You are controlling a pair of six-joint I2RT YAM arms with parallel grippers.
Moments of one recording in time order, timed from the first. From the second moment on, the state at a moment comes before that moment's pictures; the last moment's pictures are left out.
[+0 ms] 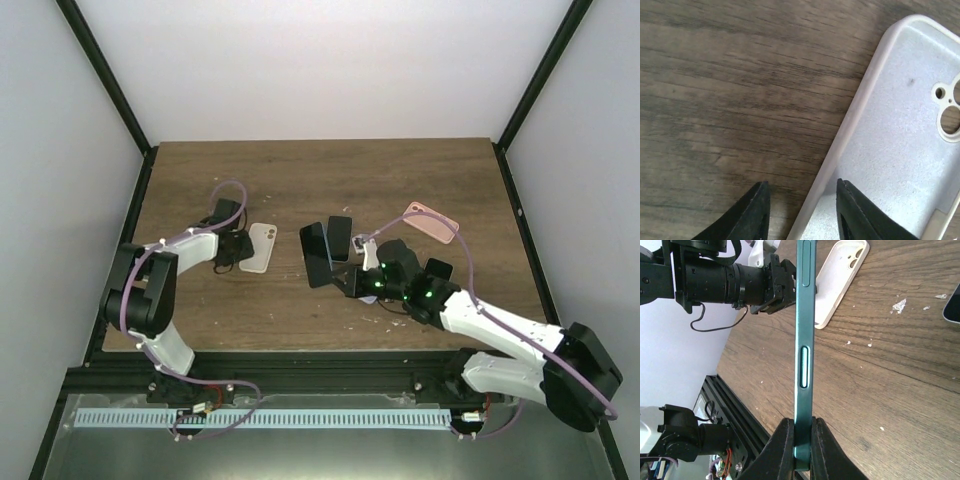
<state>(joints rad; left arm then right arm) -0.25 1.68 0.90 -0.38 -0.03 -0.56 0.79 1.09 0.58 0.03 -0.31 0.76</state>
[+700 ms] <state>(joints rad) -0.50 1.46 0.70 -0.42 0.06 -0.79 0.79 1.01 0.56 -0.02 -0.28 0.76</state>
